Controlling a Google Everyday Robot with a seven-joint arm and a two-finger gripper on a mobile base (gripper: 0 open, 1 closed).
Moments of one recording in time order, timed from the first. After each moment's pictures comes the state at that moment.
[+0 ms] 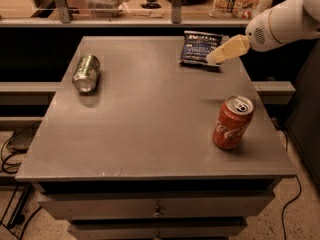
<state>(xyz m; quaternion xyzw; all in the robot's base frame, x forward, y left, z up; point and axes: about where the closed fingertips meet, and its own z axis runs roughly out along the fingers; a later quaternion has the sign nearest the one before) 0.678 -0.189 0.943 -0.32 0.85 0.07 0.42</state>
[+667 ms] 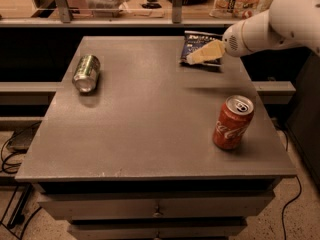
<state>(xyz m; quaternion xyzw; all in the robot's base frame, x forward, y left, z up) 0.721 -0.149 0.907 -0.29 0.85 0.13 0.43</state>
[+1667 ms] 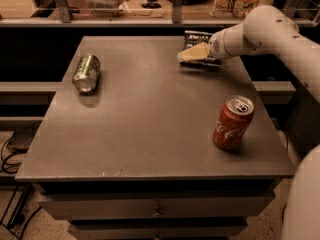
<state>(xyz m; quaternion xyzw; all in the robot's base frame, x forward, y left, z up) 0.793 -0.138 0.859 -0.22 0.86 0.16 0.44</state>
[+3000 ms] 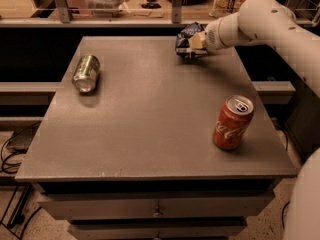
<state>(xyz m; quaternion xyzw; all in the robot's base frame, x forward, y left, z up) 0.800 -0.120 0.897 -0.25 0.84 0.13 0.47</state>
